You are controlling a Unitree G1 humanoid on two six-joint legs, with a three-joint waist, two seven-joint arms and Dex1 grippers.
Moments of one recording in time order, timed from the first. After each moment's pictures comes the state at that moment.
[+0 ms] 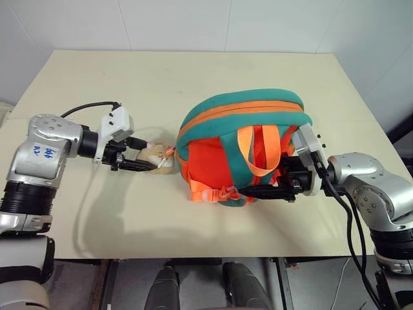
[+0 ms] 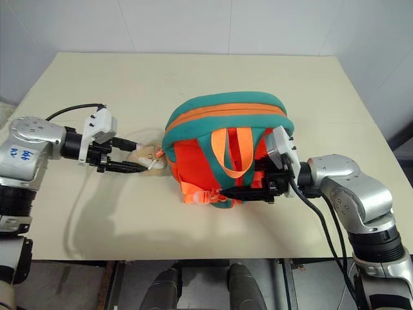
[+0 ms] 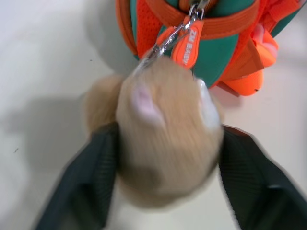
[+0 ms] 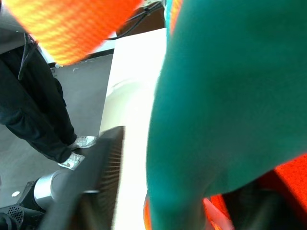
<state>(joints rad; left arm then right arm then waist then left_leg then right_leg) -0.73 0.92 -0.05 0.17 -0.25 0.48 -1.32 -0.50 -0.77 0.00 -0.31 0.76 0.66 1.19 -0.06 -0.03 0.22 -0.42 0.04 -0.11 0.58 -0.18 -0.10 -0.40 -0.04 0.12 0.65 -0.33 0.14</state>
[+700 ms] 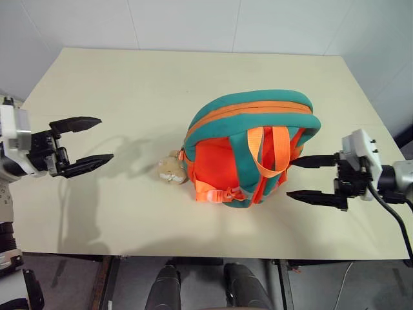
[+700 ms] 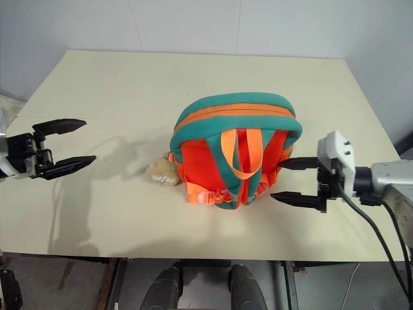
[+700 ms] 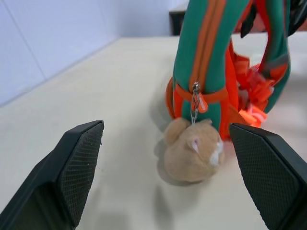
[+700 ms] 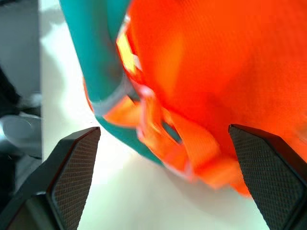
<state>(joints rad) -0.41 0.89 0.47 0.26 -0.58 0.15 -1.42 -0.16 -1.06 -0.32 -0.25 0.64 0.57 1.26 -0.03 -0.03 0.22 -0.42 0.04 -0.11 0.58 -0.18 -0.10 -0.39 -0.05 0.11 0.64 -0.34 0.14</state>
